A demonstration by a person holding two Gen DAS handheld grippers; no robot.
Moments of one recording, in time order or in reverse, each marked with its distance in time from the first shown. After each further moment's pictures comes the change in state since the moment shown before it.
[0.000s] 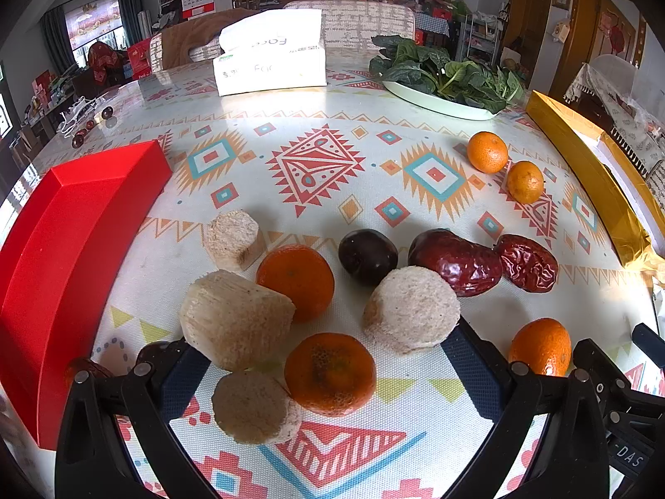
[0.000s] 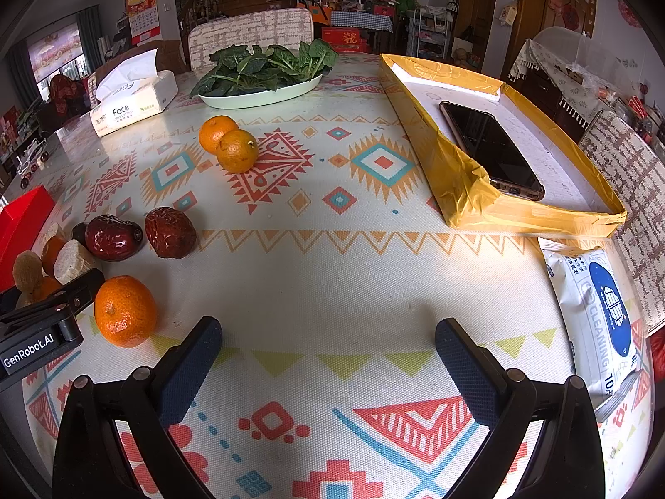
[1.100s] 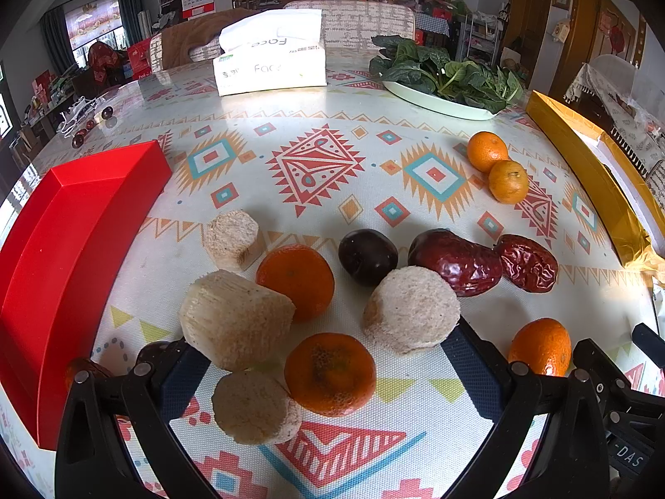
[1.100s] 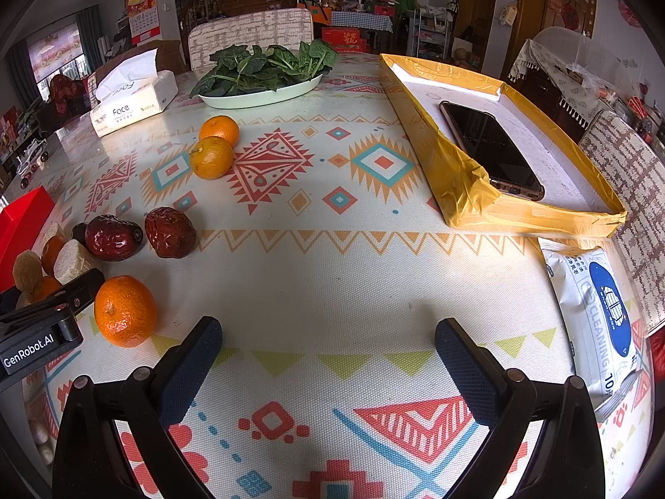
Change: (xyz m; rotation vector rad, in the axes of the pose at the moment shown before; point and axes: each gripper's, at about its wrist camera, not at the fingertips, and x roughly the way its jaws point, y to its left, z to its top) left arm 0.000 0.000 0.000 0.000 0.000 0.000; right arm 0.000 0.000 0.000 0.000 0.000 0.000
